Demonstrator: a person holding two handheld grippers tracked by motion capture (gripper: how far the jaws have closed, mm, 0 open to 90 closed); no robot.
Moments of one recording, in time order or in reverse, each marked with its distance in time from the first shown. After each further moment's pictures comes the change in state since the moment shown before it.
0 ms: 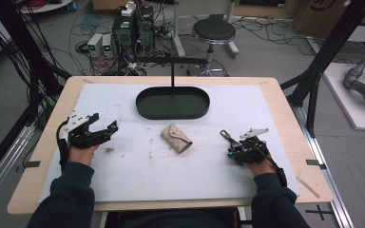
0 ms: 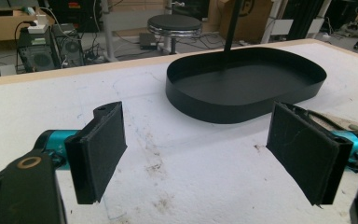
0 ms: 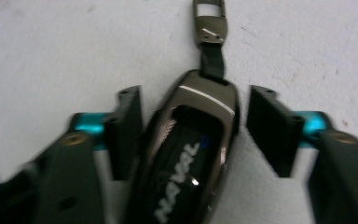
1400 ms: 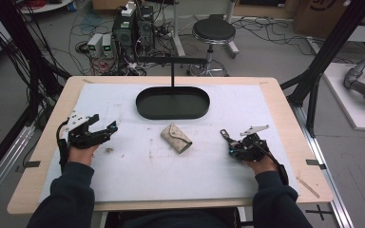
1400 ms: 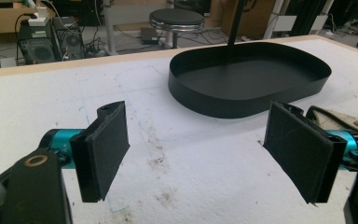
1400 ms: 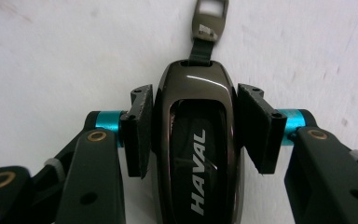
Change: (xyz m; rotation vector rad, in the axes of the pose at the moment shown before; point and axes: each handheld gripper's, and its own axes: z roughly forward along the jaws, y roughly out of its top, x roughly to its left) left arm 0.002 -0.003 0.002 0.017 0.005 -0.015; right arm -0.001 0.010 -0.003 0.015 0.021 0.073
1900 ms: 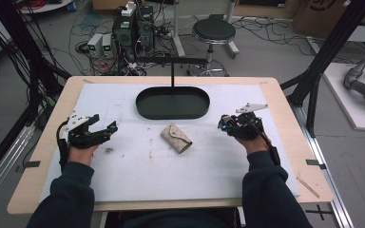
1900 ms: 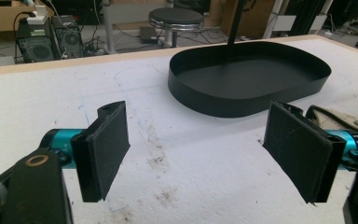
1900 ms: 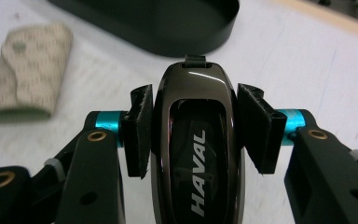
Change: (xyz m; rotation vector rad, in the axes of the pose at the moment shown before) left arm 0.000 -0.001 0.001 0.000 -0.004 -0.004; right arm -0.001 0.071 -0.016 -0.206 -0.021 -0.021
